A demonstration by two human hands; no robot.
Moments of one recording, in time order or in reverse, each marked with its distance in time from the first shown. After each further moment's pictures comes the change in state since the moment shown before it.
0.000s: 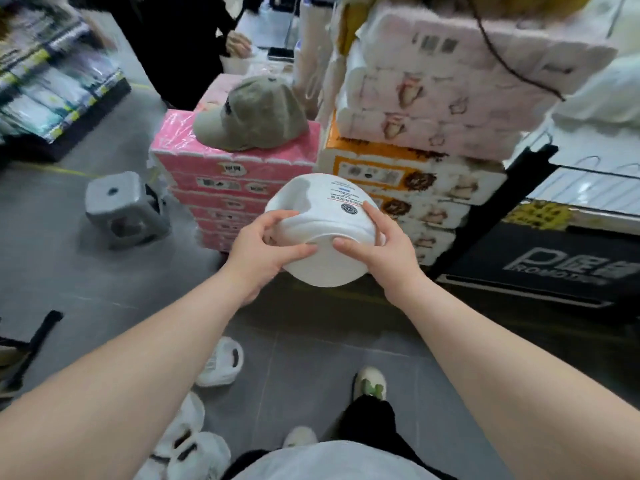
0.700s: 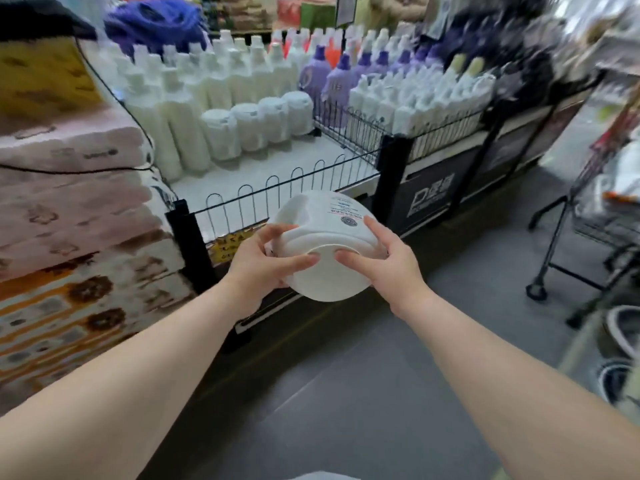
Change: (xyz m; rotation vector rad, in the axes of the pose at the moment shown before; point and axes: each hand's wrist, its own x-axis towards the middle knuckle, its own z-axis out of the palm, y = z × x) left_hand -0.056 0.092 0.509 0.016 -0.802 0.062; right_hand -0.196 0.054 -0.460 0.112 0.799 0.020
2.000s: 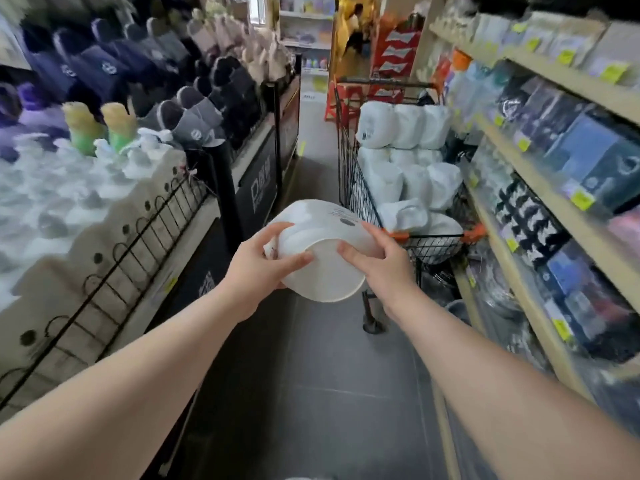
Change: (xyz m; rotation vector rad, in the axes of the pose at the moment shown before) left_hand 0.666 0.021 0.731 0.200 -0.794 0.058; right_hand 0.500 0.090 -0.681 0.012 0.921 0.119
